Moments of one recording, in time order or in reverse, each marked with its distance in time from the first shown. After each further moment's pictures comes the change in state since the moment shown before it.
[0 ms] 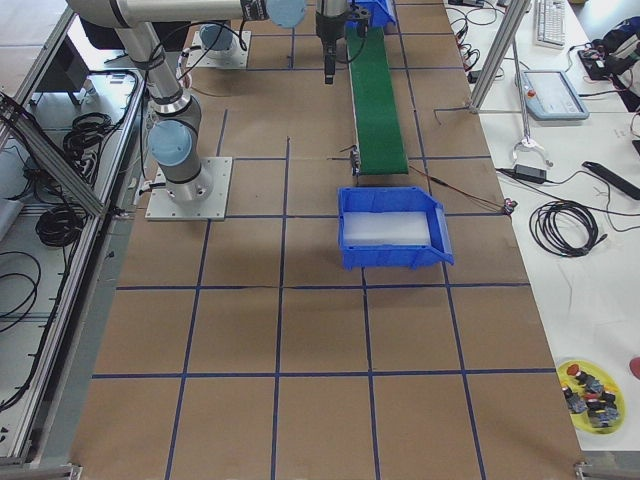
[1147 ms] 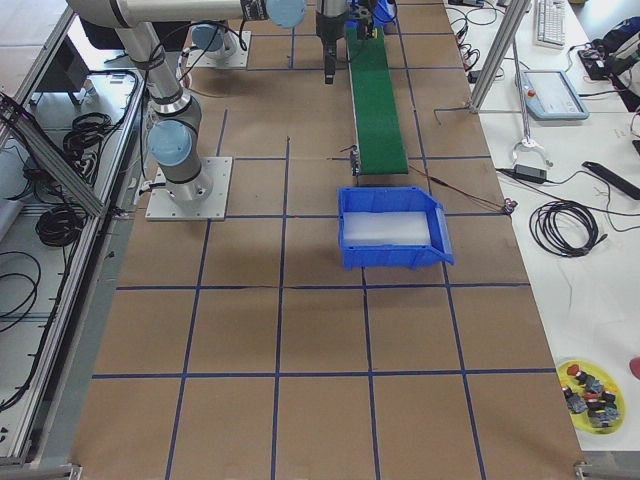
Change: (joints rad) left arm -0.129 -0.127 -0.193 0.327 0.000 -0.164; right arm 0.000 0.000 0.000 -0.001 0.000 0.001
